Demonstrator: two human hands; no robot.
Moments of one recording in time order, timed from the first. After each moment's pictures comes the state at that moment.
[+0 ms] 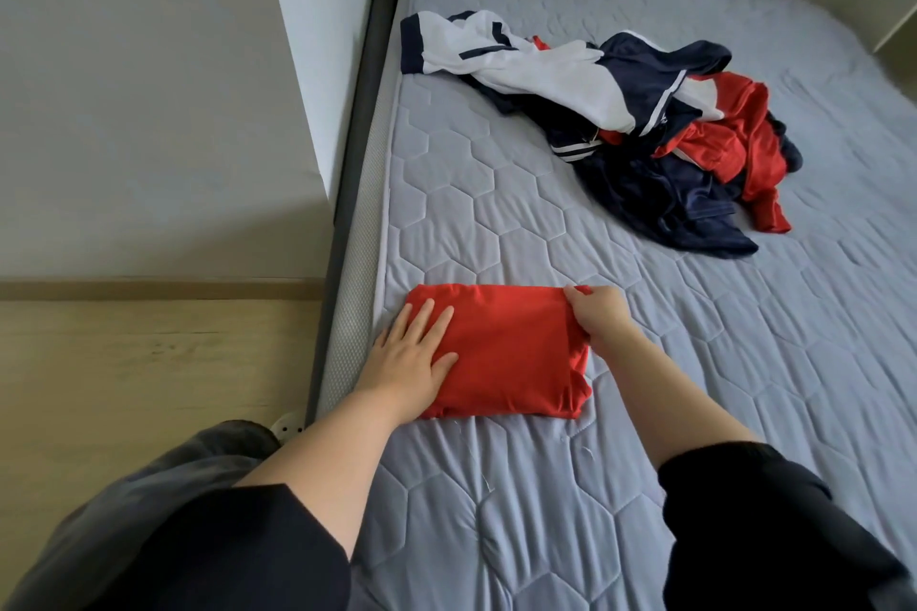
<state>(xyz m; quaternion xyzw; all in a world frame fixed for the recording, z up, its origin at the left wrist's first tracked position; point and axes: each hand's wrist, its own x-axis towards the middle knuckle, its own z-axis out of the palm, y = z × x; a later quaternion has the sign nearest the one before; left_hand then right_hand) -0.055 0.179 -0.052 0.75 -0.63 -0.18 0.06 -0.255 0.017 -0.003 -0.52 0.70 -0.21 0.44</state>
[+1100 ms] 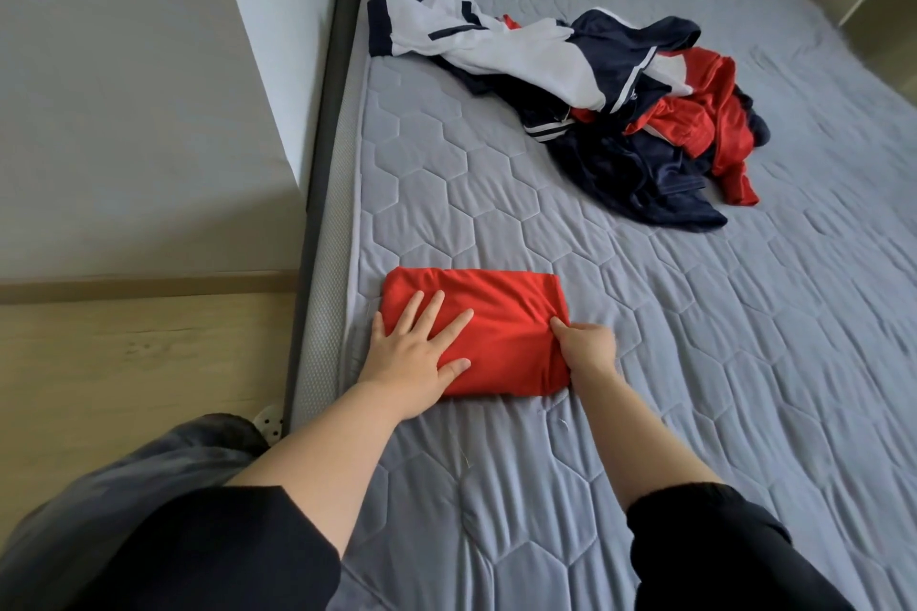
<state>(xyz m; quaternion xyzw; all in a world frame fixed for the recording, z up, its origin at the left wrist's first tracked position) -0.084 0.176 -0.047 0.72 -0.68 -0.14 -0.02 -0.291 0.066 -0.040 -0.47 0.75 -0.21 0.41</state>
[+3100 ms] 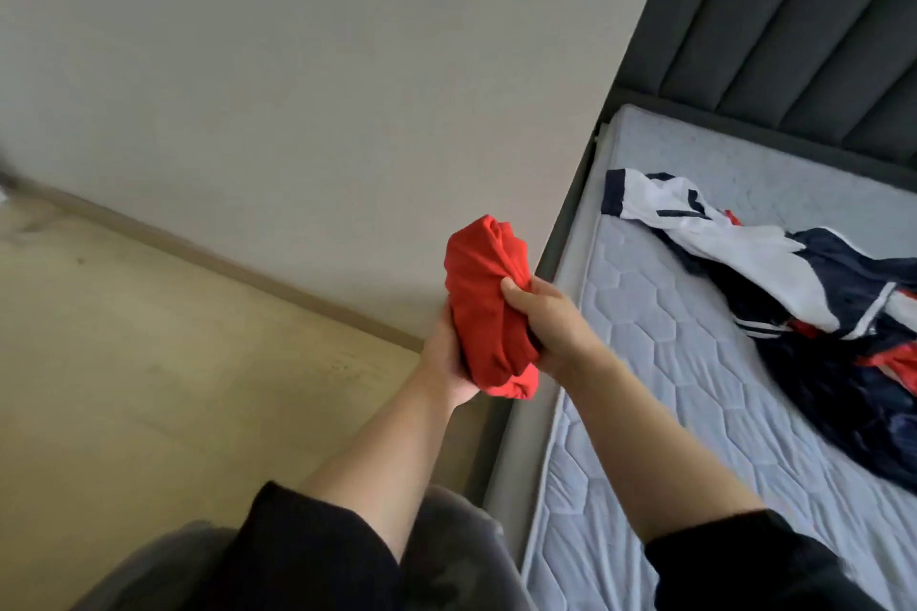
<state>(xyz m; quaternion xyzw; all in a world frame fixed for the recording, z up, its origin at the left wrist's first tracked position) 0.087 0.246 0.105 0.30 0.05 -0.52 0.80 0.021 0.179 0.165 -0.53 0.29 -0.18 0.78</state>
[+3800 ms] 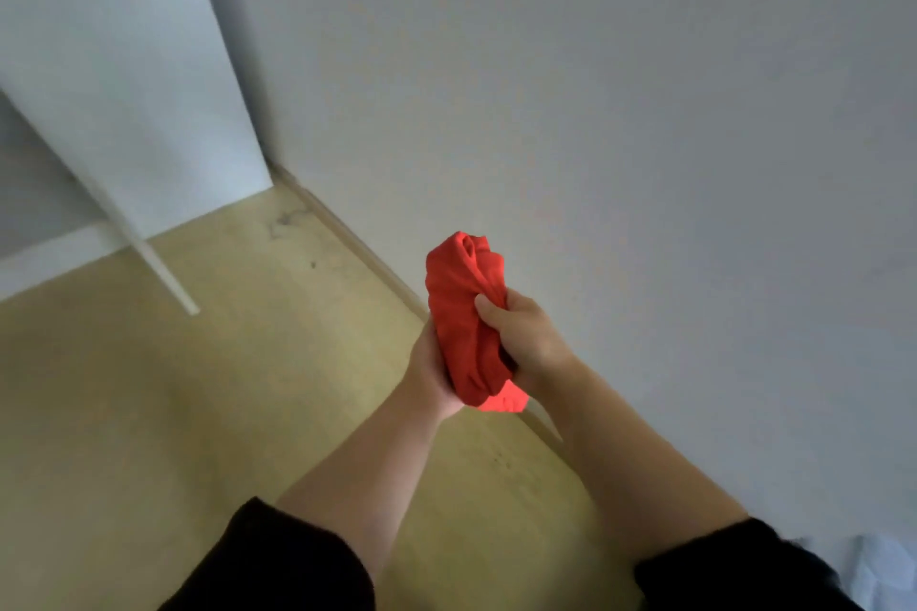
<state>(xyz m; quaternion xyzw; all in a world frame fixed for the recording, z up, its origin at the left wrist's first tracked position) 0.459 0.417 0.180 0.24 0.17 -0.39 0.87 0.427 0.331 0.252 -0.65 0.22 0.04 0.73</state>
